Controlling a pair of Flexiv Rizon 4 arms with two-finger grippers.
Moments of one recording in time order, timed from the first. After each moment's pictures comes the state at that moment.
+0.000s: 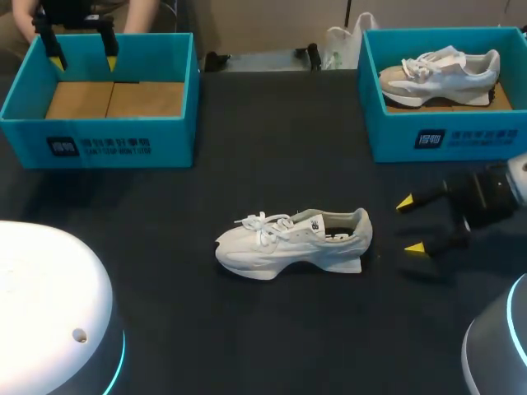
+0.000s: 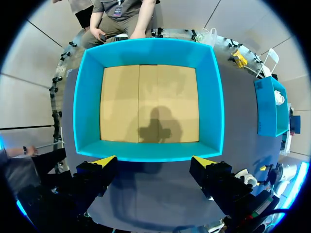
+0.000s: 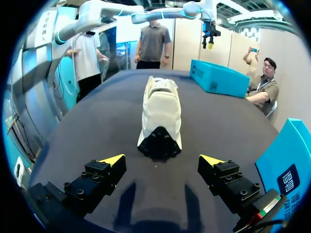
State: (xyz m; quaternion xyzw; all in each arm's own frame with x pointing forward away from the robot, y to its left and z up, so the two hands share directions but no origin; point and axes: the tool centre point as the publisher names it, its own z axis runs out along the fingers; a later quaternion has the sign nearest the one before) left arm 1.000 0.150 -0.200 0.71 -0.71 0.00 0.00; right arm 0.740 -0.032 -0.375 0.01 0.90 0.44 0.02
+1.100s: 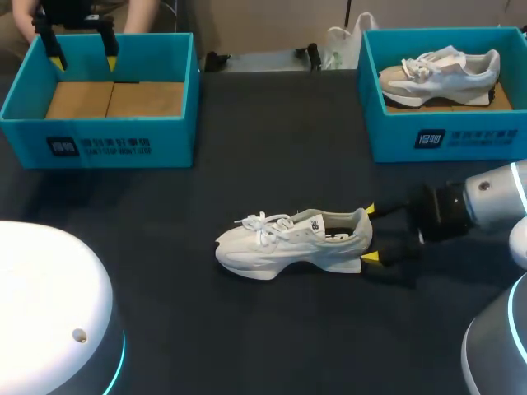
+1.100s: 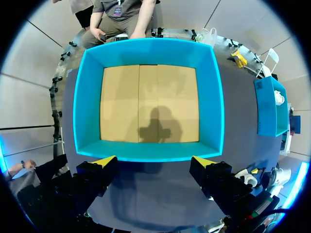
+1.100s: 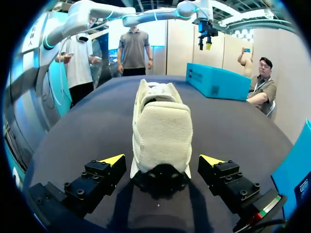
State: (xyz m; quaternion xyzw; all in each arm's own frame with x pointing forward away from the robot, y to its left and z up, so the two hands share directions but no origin) left arm 1.000 0.150 -0.200 0.71 -0.71 0.00 0.00; right arm 0.737 0.044 -0.397 0.04 0.88 0.48 0.03
